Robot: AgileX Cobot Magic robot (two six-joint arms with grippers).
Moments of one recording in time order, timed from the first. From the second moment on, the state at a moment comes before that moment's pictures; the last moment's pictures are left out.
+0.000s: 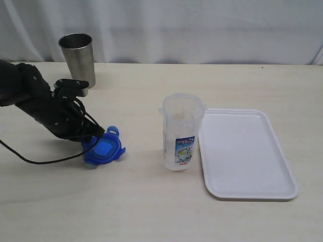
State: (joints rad) left arm -0.26 1.98 -1.06 -0.51 0.45 0.55; right arm 0.10 0.01 0.00 -0.12 0.33 0.04
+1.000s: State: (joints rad) left arm -0.48 1.69 -1.18 -0.42 0.22 0.73; right arm 0.10 0.01 0.00 -0.12 0.33 0.04
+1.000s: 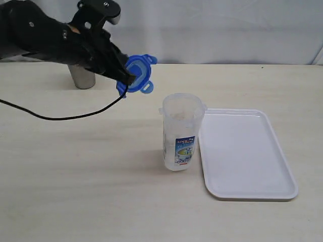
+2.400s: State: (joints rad) left arm -0.71 1.68 -1.24 1.52 0.80 -0.40; right arm 0.10 0.01 0.00 -0.12 0.33 0.04
